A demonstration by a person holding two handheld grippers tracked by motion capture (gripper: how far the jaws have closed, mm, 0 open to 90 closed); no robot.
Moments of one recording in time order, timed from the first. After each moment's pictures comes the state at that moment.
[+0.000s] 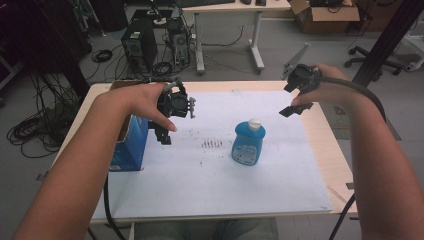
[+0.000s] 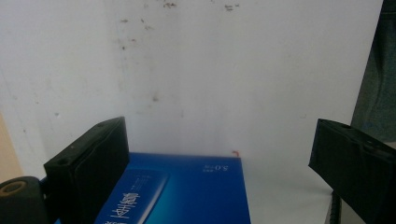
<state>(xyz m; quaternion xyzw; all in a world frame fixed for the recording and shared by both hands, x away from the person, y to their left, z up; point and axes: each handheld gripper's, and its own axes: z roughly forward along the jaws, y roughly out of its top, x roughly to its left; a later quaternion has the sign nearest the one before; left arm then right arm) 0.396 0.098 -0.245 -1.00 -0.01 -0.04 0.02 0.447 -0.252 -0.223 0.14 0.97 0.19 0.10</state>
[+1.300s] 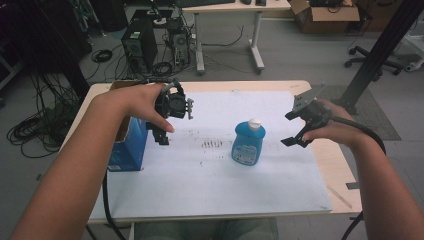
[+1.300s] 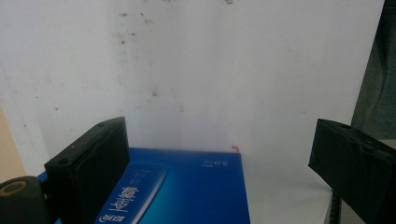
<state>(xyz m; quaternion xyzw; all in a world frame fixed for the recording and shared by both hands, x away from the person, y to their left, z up) 0.393 0.102 -0.245 -1.00 -0.01 -0.05 0.02 0.398 -0.282 -0.296 0.14 0.94 0.30 0.07</state>
